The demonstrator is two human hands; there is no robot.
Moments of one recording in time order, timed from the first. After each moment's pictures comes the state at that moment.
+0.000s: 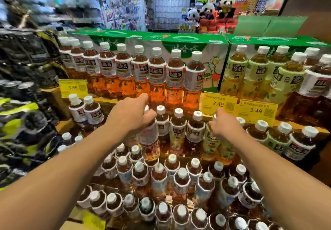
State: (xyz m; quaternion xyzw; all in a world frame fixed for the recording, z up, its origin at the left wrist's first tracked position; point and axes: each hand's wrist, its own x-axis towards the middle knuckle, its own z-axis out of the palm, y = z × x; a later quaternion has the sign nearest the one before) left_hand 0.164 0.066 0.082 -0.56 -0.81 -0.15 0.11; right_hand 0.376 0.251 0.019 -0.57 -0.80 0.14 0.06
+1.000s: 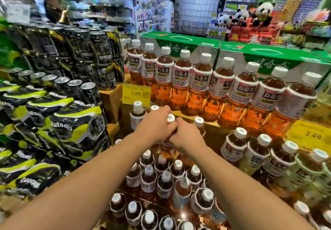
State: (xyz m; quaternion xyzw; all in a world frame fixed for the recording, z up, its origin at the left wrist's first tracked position) left_hand -0.033 0.021 0.034 -0.52 -0.82 -0.23 0.00; right_hand 0.073 0.087 0.026 -0.39 -0.88 0.25 0.06
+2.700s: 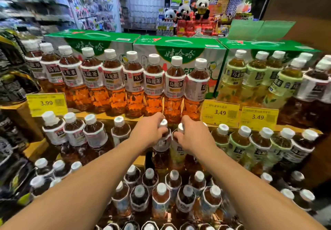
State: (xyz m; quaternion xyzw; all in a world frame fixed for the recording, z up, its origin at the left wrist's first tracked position) left_hand 0.122 0.160 0.009 -0.60 -0.77 -0.21 -0.08; right_hand 0.283 0.192 0.029 -0.50 -0.85 0.12 0.12
